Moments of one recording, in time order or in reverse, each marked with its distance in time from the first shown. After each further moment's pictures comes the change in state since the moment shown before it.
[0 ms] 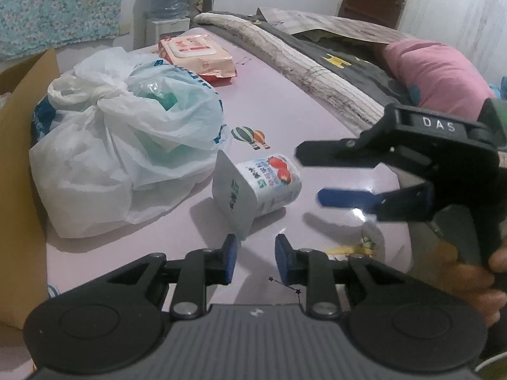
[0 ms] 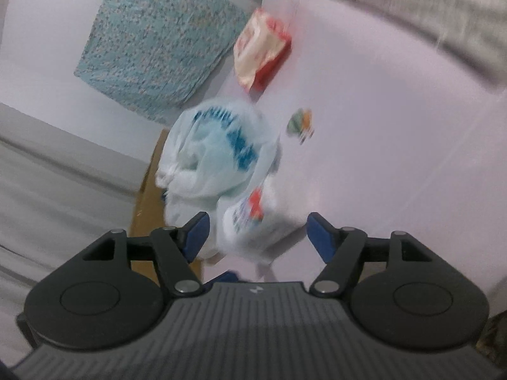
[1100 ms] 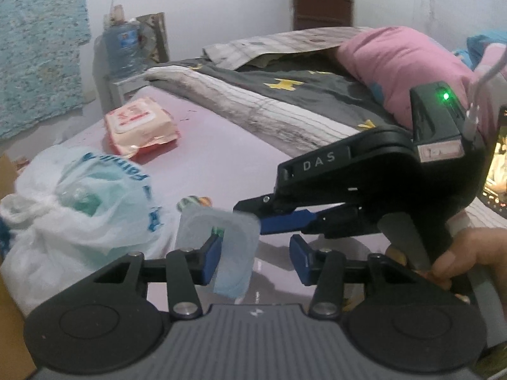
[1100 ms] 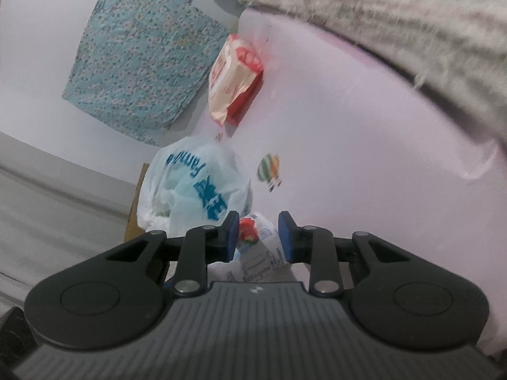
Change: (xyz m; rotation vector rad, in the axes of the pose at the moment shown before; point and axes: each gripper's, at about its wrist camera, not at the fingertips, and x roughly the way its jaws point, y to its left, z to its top) left arm 0.022 -0.069 0.036 0.255 -0.119 0.009; right arm 0.007 -0.028 0.028 0.078 -0.046 -0.017
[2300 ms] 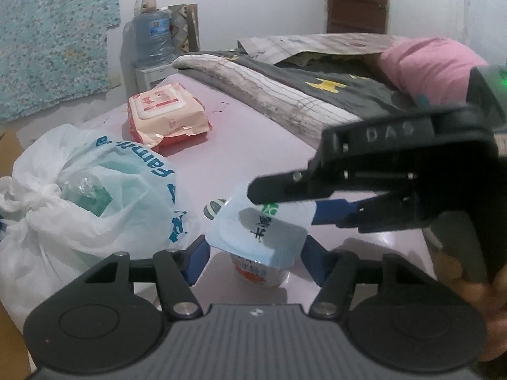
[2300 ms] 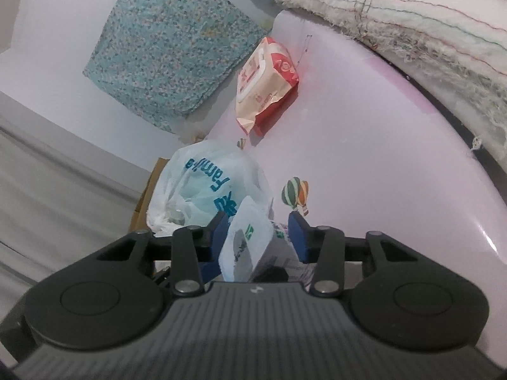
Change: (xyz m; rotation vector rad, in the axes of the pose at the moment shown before) left arm 0.040 0.032 0.003 -0.119 -0.010 0.077; right arm 0.025 0.021 0.022 -0.120 0.021 0.040
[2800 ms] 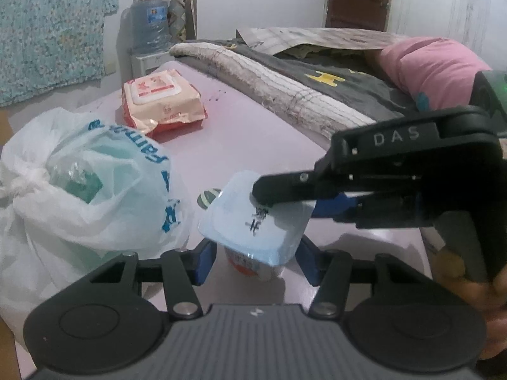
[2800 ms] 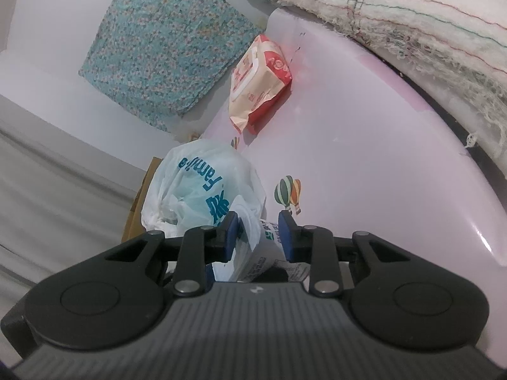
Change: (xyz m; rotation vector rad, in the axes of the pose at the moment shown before) left arm 0.007 0.002 -0.001 -0.022 0.030 -0.035; right arm 0.001 -0.006 0.001 0.011 0.012 -0.007
